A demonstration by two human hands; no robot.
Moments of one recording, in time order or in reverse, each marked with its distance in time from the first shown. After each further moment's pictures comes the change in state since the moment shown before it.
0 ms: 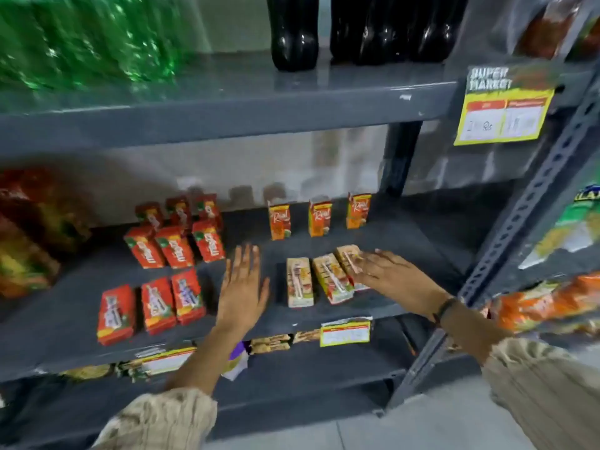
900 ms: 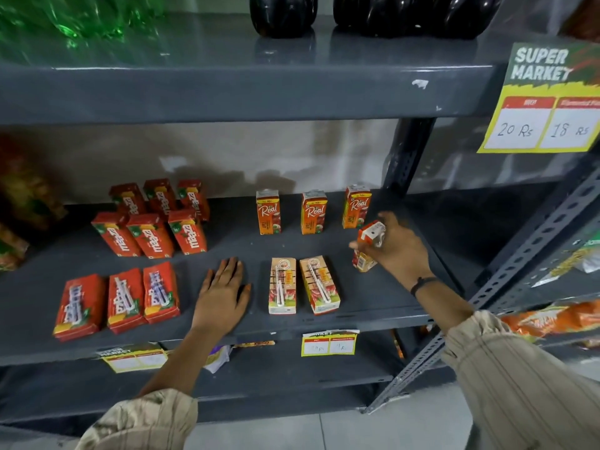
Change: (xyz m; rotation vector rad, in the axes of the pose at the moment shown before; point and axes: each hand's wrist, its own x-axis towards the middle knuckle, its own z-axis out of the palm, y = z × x) left_hand 0.008 -0.019 0.046 -0.058 -0.089 -0.121; right_hand 0.047 0.049 0.010 0.750 -0.004 1.006
